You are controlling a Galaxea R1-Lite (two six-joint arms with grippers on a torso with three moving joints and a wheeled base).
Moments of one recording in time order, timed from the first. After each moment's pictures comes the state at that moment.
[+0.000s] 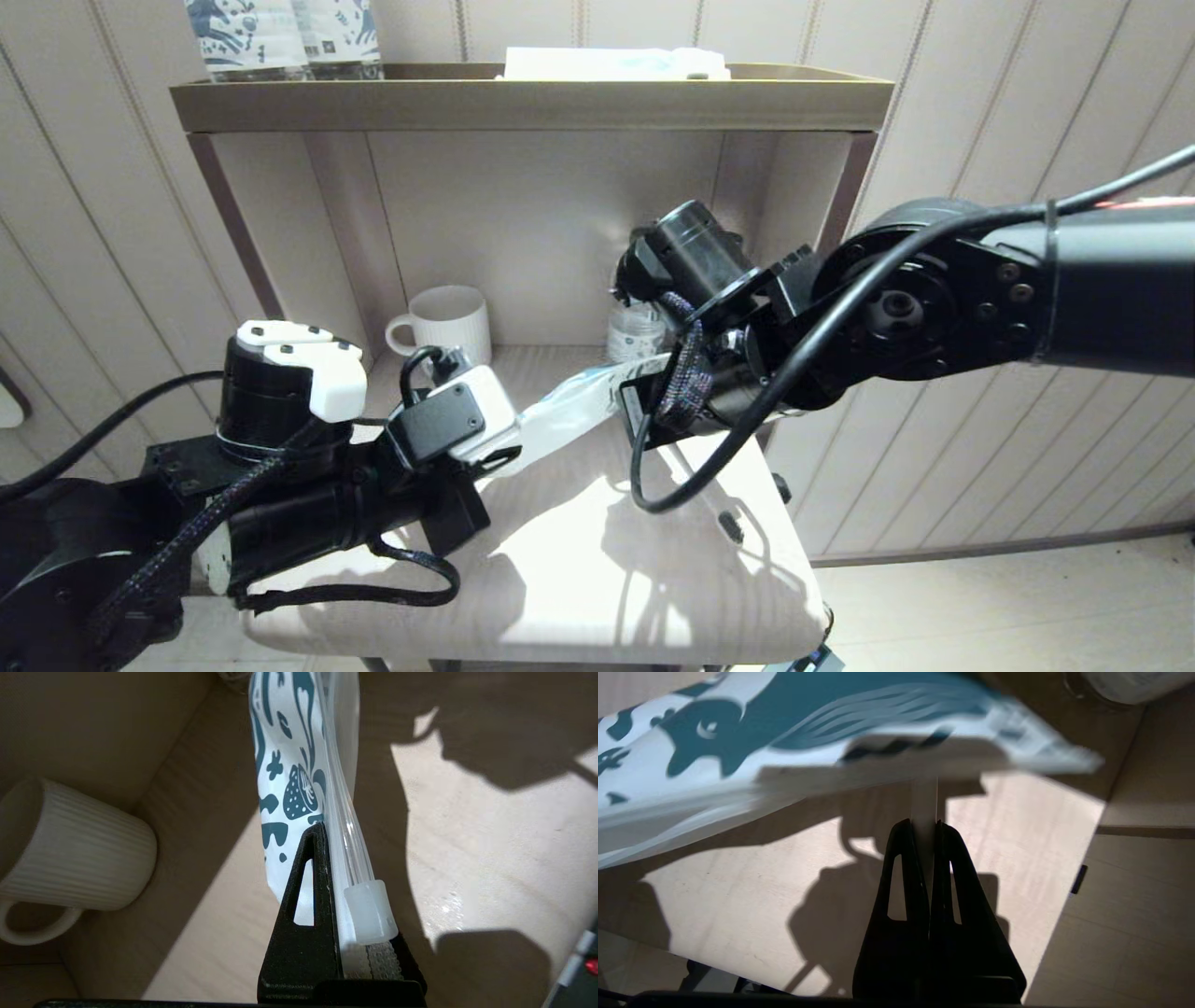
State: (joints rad) left arm -0.65 1.60 -0.71 -0.50 -0.09 0.58; right arm 0.76 1.94 -1.73 0.60 -0.32 0.33
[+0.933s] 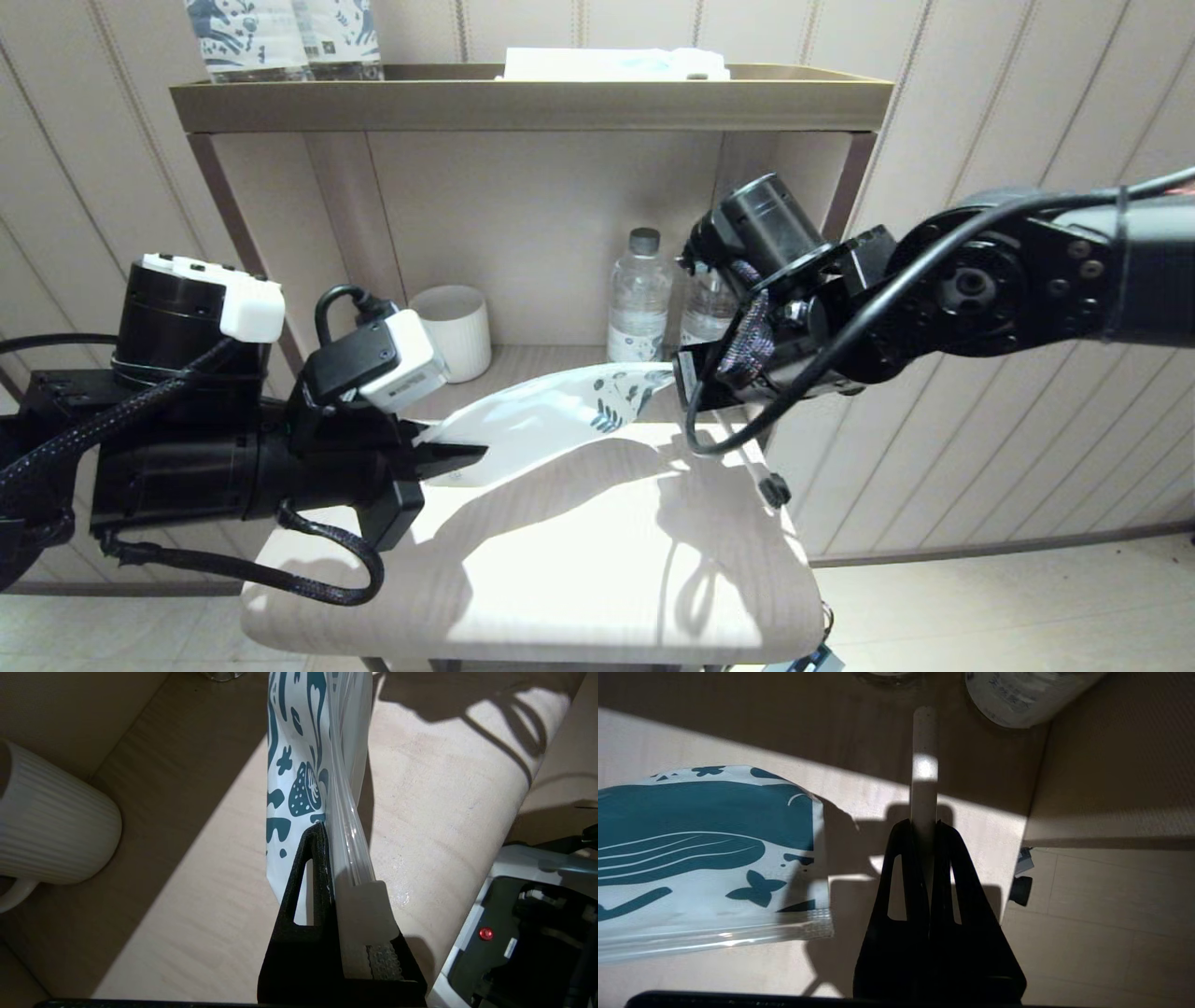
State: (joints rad) left arm -0.53 1.49 -0.85 -0.16 -0.33 0.51; right arm 0.66 1.89 -1.66 0.51 -0.35 0.34
